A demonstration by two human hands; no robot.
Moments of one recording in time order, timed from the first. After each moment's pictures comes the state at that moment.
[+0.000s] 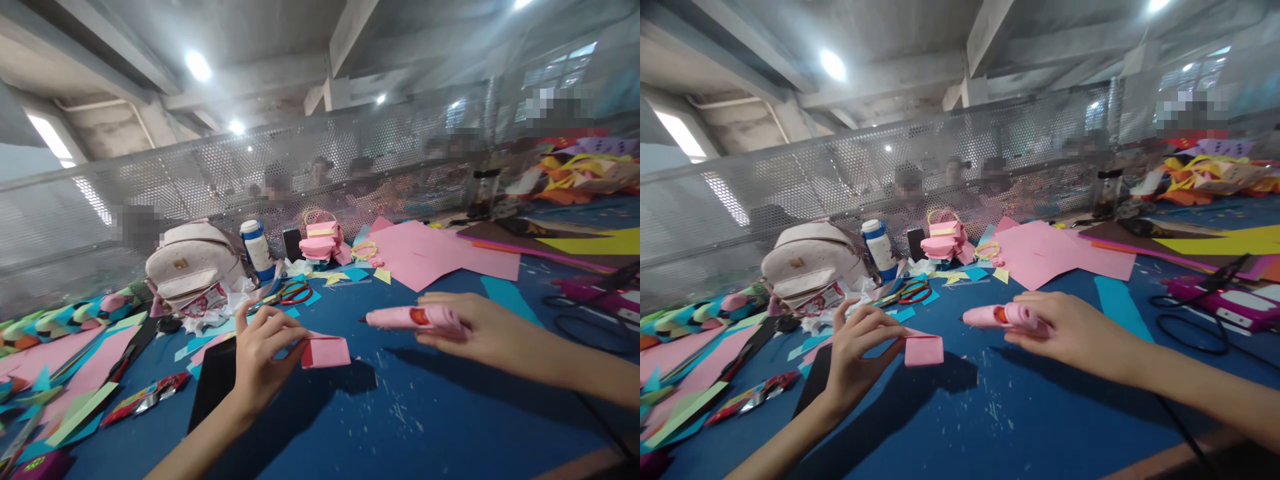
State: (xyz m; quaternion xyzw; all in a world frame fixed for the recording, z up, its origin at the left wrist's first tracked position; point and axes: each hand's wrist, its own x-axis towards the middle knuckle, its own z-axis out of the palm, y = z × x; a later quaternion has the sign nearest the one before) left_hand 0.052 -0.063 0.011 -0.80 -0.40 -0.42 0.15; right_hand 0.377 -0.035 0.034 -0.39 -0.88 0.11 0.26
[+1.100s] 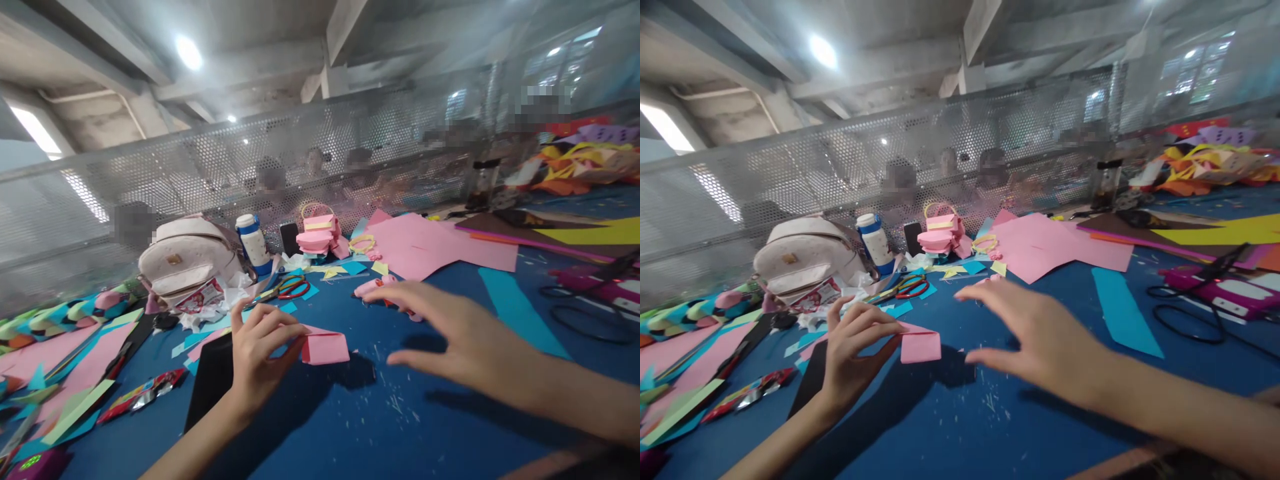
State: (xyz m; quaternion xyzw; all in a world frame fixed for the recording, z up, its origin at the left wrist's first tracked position) left_hand 0.053 -0.065 0.007 -0.79 -0.41 -0.42 0.14; right_hand 0.343 -0.053 0.035 -0.35 -0.88 0.08 0.31
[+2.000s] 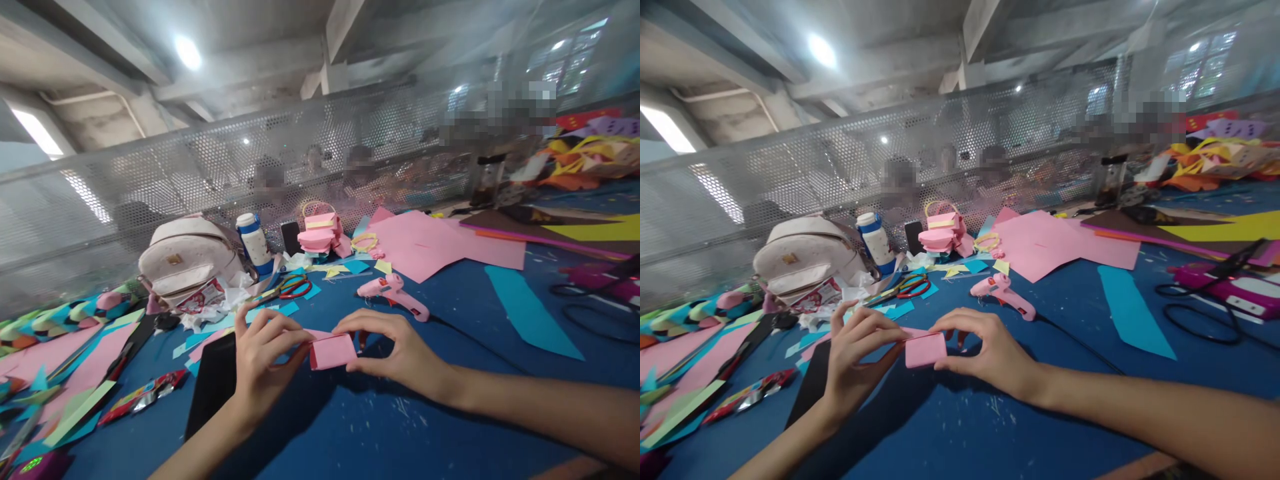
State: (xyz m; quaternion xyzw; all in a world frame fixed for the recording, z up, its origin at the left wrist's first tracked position) left_hand 0.053 -0.066 0.004 -0.81 -0.40 -0.42 0.13; right_hand 0.284 -0.033 -0.021 -0.24 -0.81 0.32 0.43
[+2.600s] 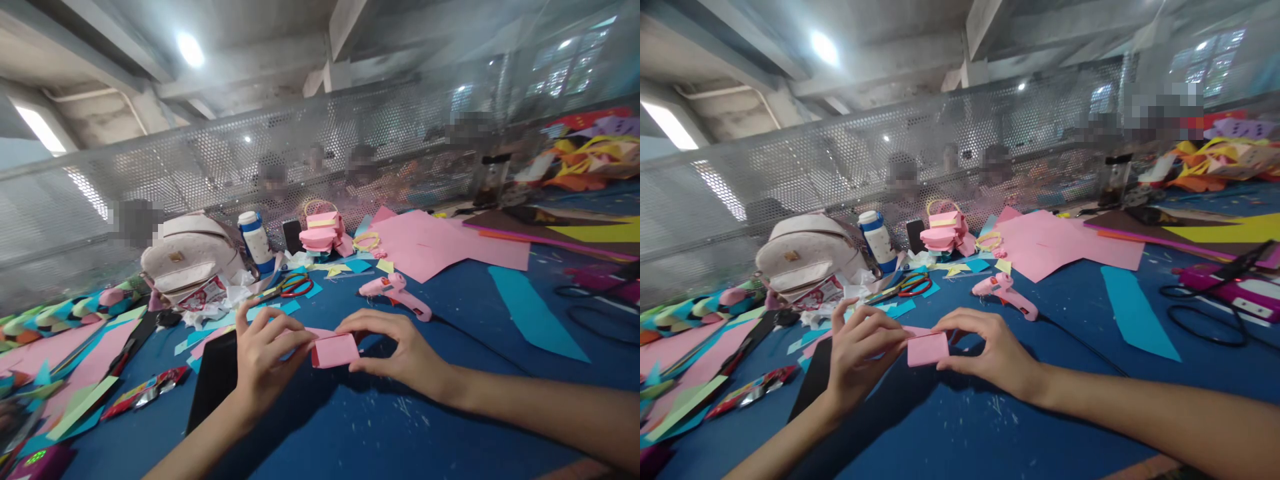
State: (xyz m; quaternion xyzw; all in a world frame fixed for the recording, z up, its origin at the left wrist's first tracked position) left_hand 0.051 -0.063 -0.001 -0.81 -0.39 -0.41 0.16; right_hand 0.283 -0.031 -0.025 -0.22 -0.80 0.33 0.45
